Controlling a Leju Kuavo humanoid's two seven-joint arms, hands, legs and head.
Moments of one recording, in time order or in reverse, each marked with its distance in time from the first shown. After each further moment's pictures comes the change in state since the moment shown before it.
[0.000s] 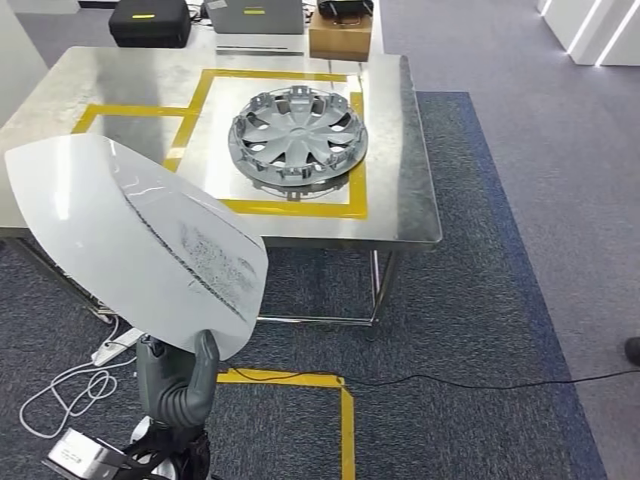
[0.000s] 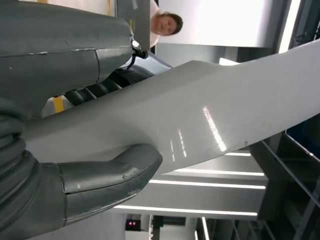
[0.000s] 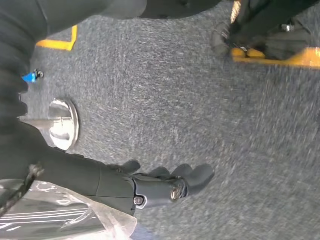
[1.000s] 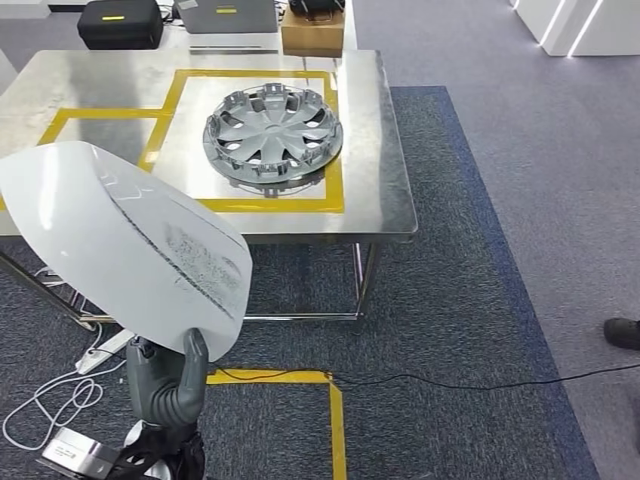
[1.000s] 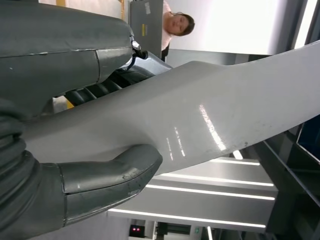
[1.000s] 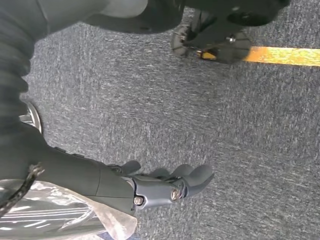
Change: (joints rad) left arm 0.027 0.000 0.025 -0.002 0.025 0.054 0.001; right arm 0.007 -0.003 0.029 0.004 -0.069 -0.062 -0.198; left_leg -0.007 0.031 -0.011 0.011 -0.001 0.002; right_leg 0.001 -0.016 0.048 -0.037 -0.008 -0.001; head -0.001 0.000
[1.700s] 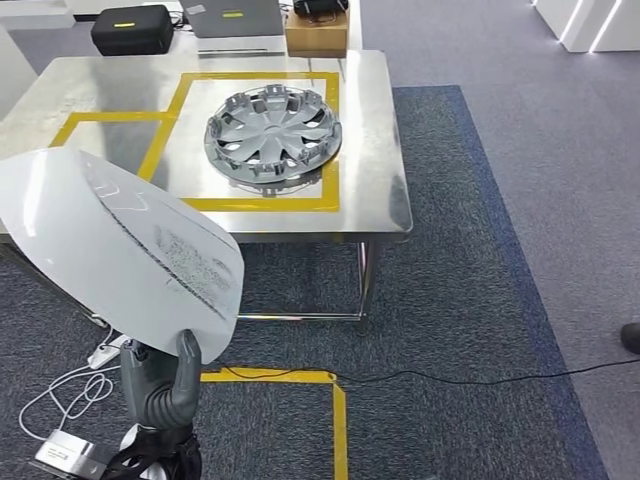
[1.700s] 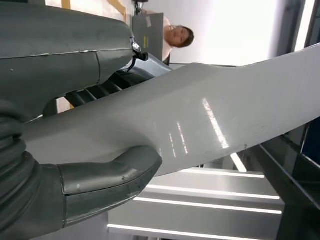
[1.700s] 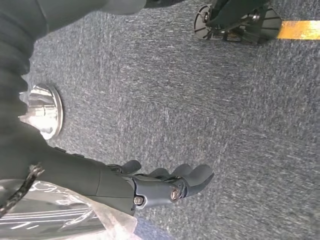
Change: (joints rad) left arm 0.009 -0.008 0.019 -0.001 0.014 0.002 0.000; right arm -0.002 -0.004 -0.010 -0.001 0.044 -0.049 0.125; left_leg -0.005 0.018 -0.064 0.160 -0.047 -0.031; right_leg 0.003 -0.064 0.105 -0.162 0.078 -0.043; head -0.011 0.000
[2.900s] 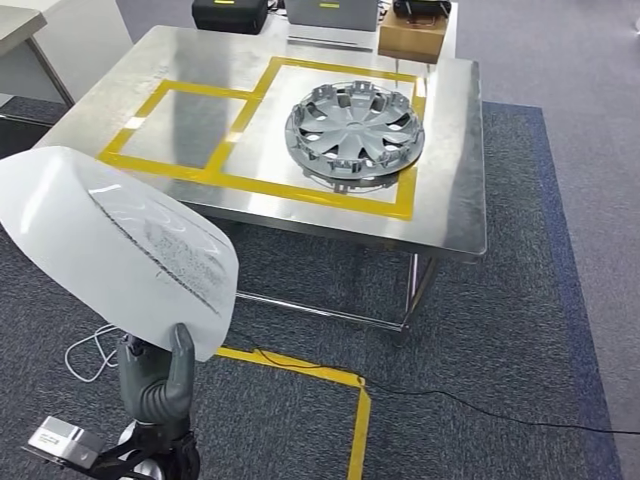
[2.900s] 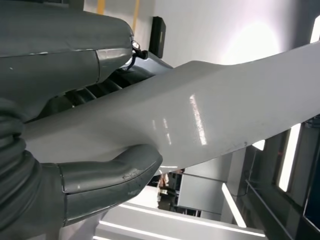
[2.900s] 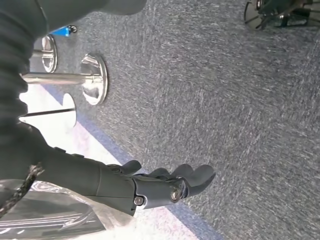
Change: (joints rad) left arm -0.001 -0.014 0.013 -0.002 0.048 -0.015 0.039; right arm -0.005 0.001 -0.003 0.000 0.042 -0.010 0.267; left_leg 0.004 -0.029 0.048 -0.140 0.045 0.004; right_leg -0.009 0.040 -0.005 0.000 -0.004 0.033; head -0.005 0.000
